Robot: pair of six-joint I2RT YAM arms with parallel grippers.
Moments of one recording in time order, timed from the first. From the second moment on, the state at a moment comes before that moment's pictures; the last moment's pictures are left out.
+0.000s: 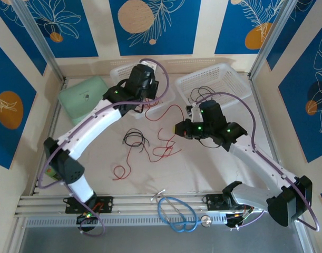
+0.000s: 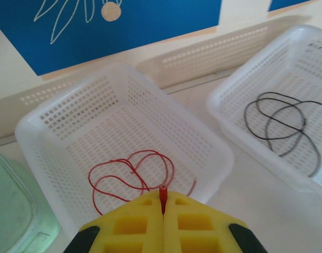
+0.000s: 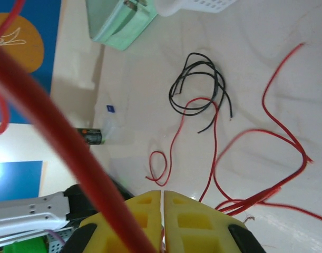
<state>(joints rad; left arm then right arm) -0.71 1.71 1.80 -0.65 -0.41 -0.16 0.53 1.11 0.97 -0.54 -0.53 0.74</state>
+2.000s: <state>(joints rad) -0.95 1.32 0.63 0.04 -0.02 -0.18 0.54 1.51 1.15 -0.35 -0.50 0.89</state>
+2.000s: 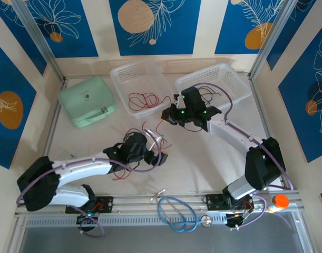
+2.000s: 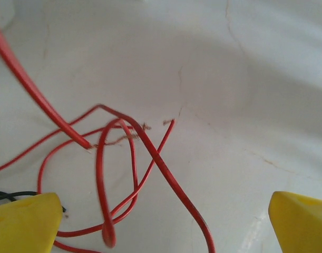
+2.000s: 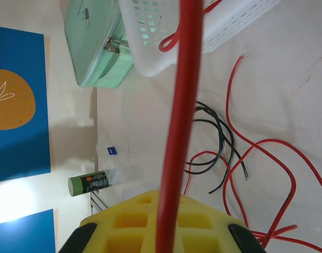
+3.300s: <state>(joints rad) -0.95 1.14 0.49 -0.12 -0.23 -0.35 0.42 1.65 1.58 -0.44 -0.51 0.84</state>
